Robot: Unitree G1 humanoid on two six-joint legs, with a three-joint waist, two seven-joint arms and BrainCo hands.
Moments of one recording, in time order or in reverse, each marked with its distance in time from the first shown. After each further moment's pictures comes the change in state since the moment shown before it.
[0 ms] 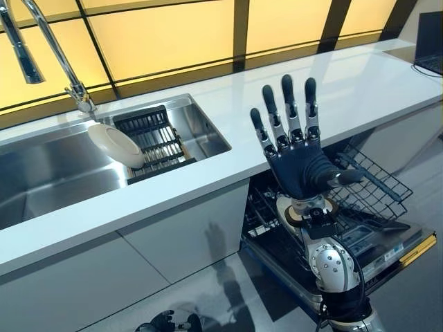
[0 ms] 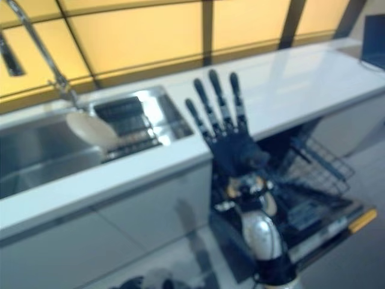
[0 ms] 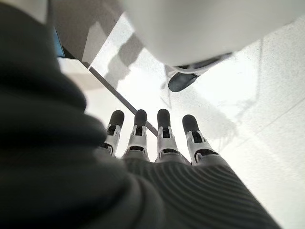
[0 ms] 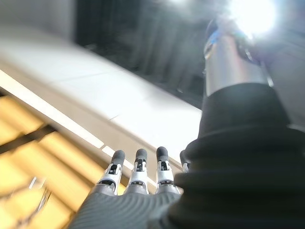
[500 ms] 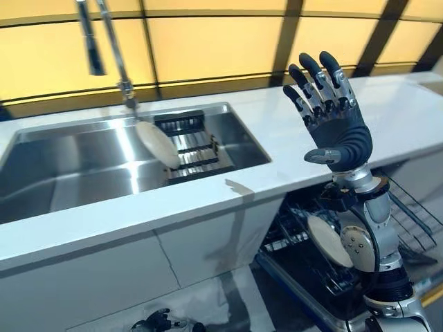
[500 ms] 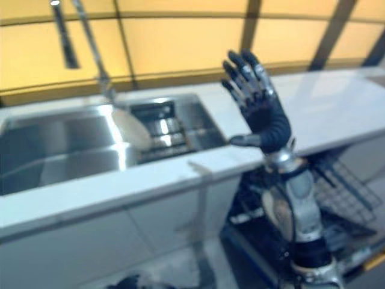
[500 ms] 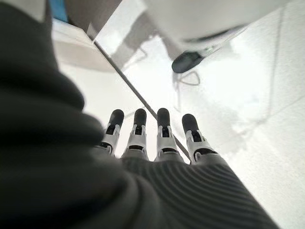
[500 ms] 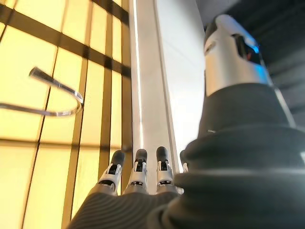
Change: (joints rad) left arm -0.052 0.020 -0.027 0.014 0.000 0.011 -0.002; right arm -0.121 -0.216 -0.119 0.022 -0.507 -0.138 -0.282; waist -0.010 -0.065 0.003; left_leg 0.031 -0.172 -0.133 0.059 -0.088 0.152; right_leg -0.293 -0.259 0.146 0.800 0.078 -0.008
